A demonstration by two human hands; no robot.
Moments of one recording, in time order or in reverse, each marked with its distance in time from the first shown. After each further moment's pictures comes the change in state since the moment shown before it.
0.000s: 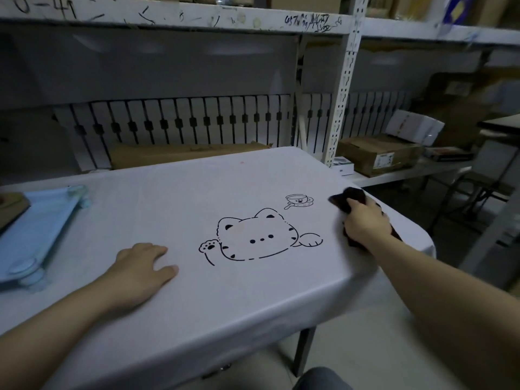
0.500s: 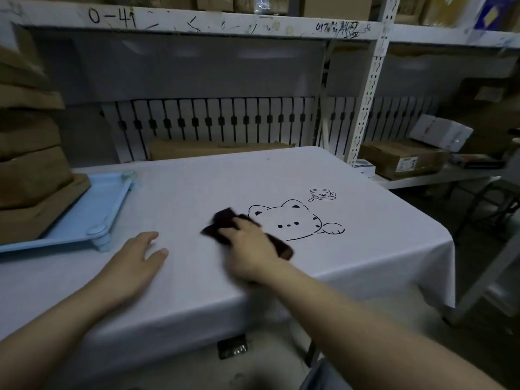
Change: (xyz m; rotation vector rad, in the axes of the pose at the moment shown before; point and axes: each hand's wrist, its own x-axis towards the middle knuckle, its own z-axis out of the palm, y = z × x) left_hand -0.078 -0.045 -0.013 -0.397 0.238 -0.059; right_hand -0.185 -0.191 0.053 0.197 -0.170 -0.820
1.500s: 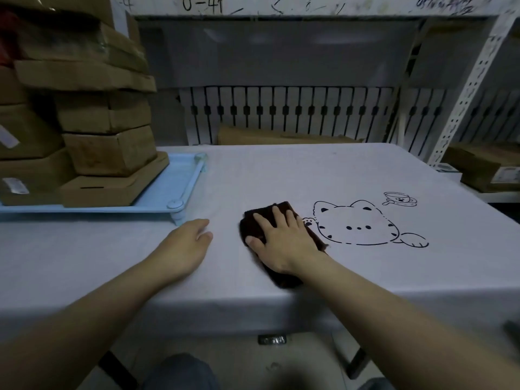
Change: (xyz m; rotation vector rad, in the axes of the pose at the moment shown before) left_hand -0.007 -0.014 -0.021 0.065 0.003 -0.116; right_hand 0.027 -0.041 0.019 -0.213 -0.280 0.010
